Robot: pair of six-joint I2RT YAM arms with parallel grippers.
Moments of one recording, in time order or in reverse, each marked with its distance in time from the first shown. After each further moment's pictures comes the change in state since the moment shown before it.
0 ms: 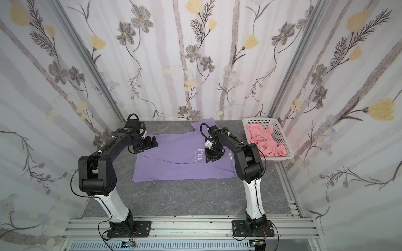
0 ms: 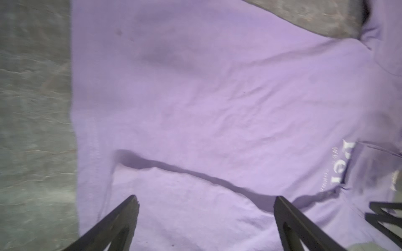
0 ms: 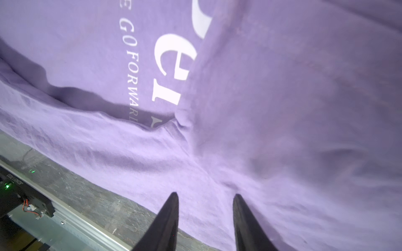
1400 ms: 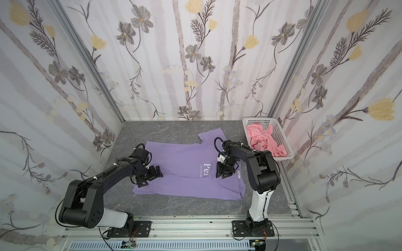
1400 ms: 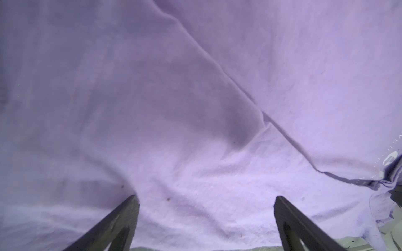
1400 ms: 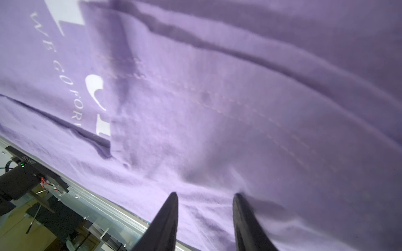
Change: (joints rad) left arm -0.128 -0.415 -0.627 0.035 -0.027 -0.283; right arm -0.100 -0.284 -0.561 0.127 -0.082 0.063
